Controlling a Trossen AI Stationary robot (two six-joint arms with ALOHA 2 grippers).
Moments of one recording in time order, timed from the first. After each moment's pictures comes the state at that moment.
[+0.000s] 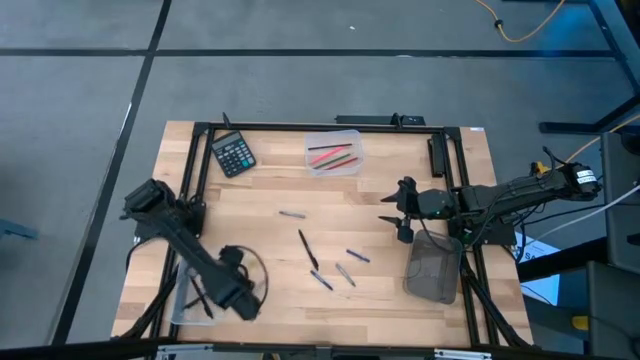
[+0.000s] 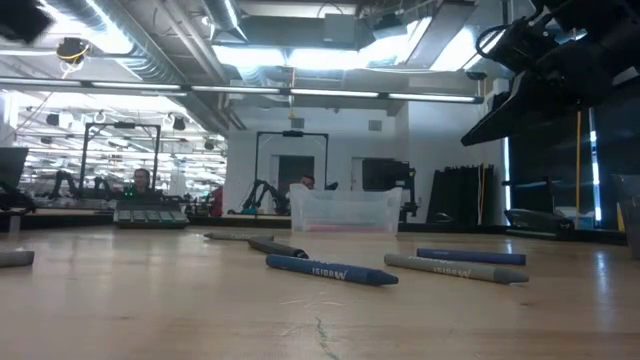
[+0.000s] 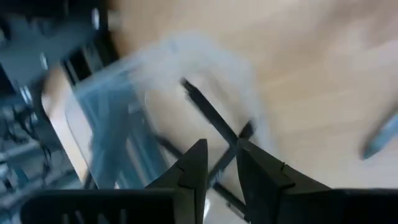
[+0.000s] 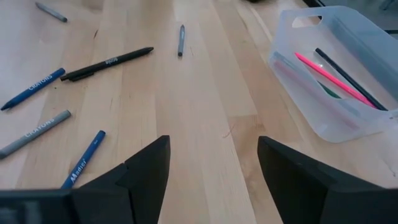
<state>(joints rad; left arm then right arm) -0.74 1.80 1.31 -1.43 0.10 -1.93 0.13 0.87 0.39 -0.09 0.28 0.10</state>
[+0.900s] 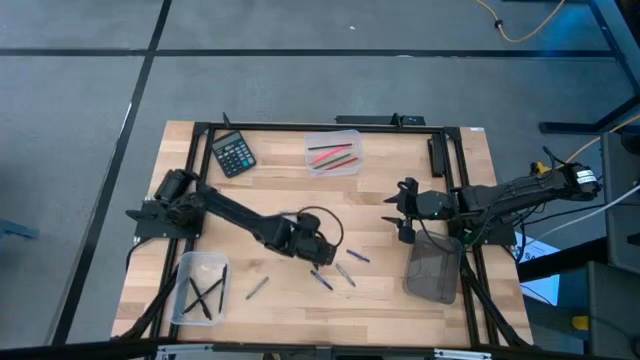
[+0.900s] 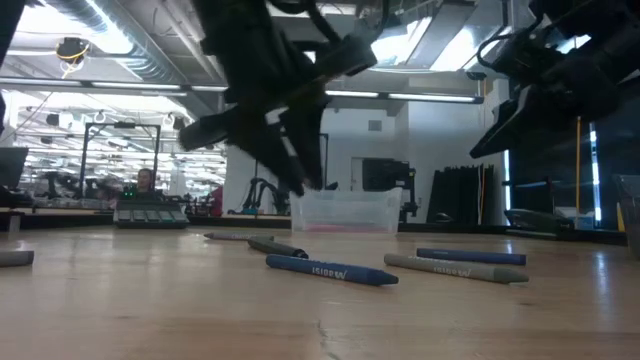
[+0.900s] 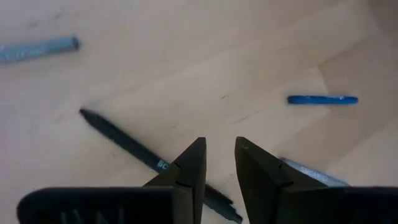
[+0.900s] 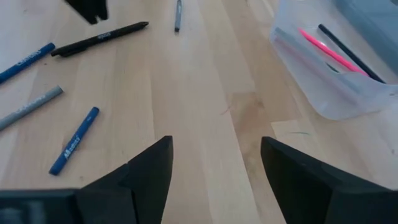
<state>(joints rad) -0.30 1.92 1.34 -0.58 -0.38 -1.44 0.13 0.87 0.39 -0.18 0.29 0.12</state>
